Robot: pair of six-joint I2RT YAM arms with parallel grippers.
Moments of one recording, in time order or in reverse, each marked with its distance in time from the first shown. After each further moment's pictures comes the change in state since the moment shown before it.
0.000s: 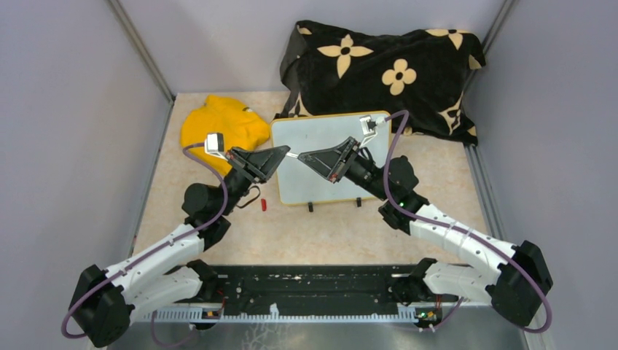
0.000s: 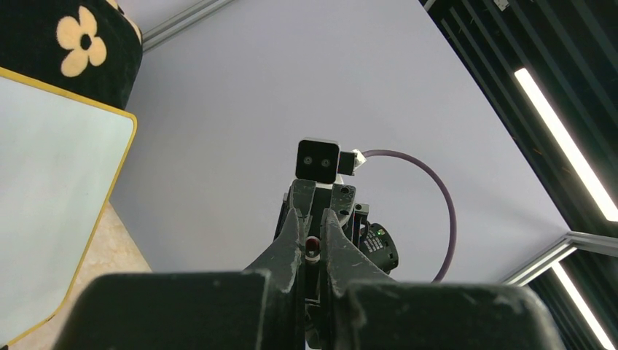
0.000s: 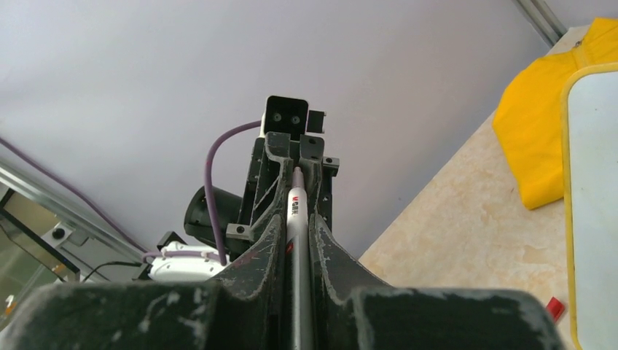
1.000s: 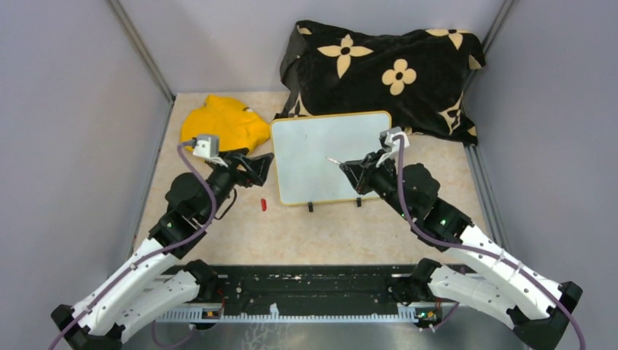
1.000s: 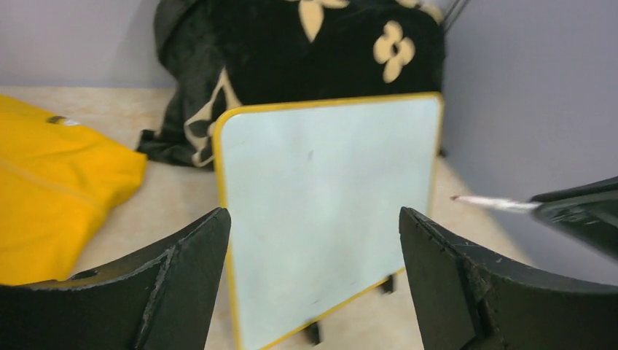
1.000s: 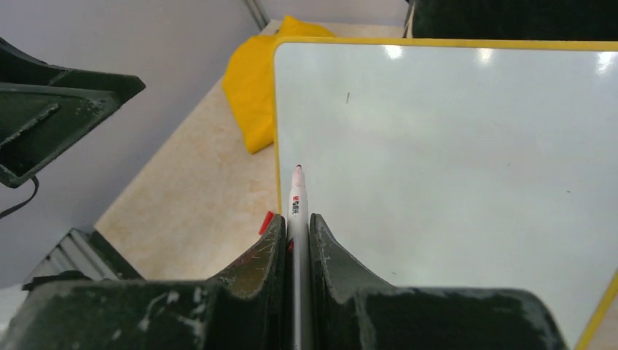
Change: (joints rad) left arm 0.000 -0.255 0.194 -0.824 -0.275 0.841; right arm 0.038 -0.305 0.090 -0.778 0.424 -0.581
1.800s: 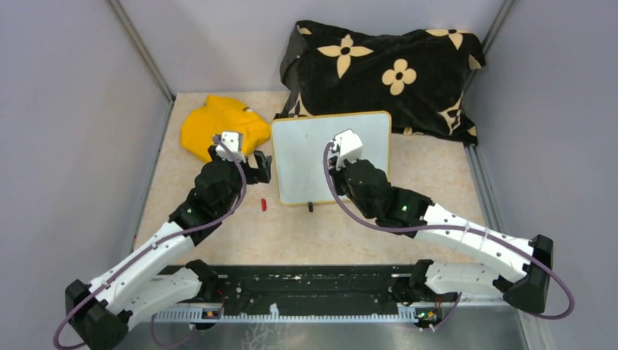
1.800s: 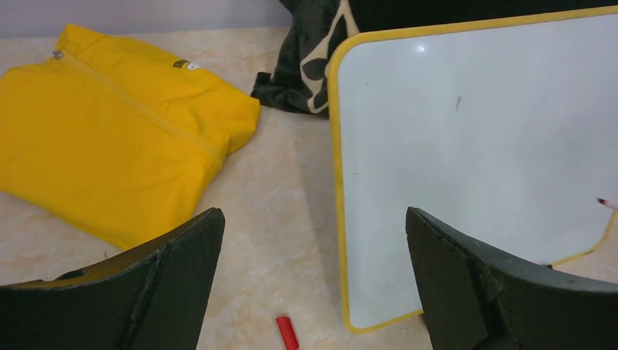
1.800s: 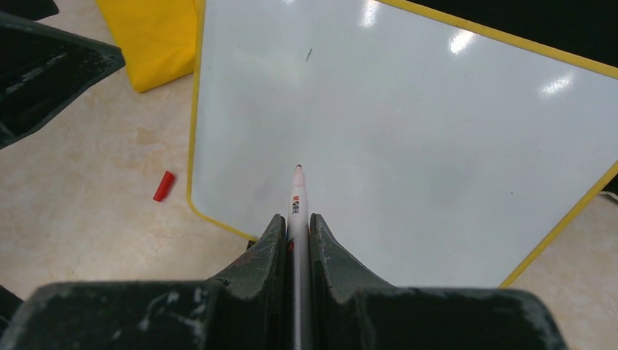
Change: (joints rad) left arm 0.013 0.172 -0.014 -0.071 -0.213 0.243; right arm 0.231 0.294 0.164 -0.150 0.400 -0.258
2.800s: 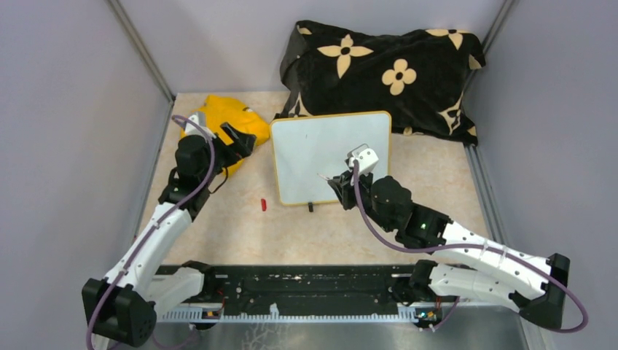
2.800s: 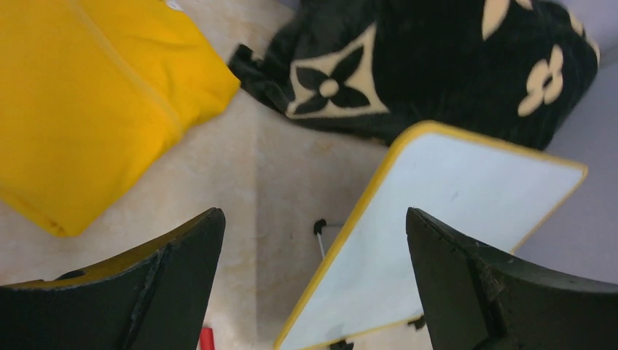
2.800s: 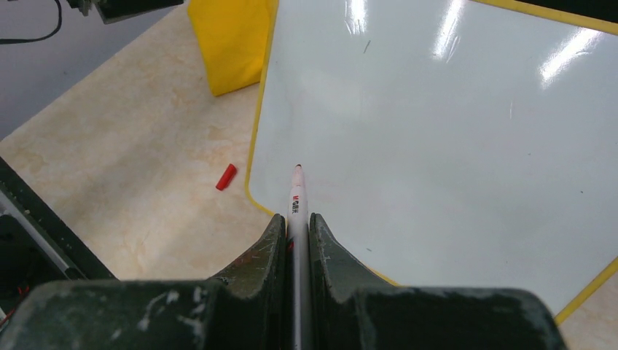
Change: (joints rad) left arm 0.414 0.163 0.061 0.007 0.472 -0.412; right arm 0.000 -0.202 -0.204 0.134 -0.182 0.031
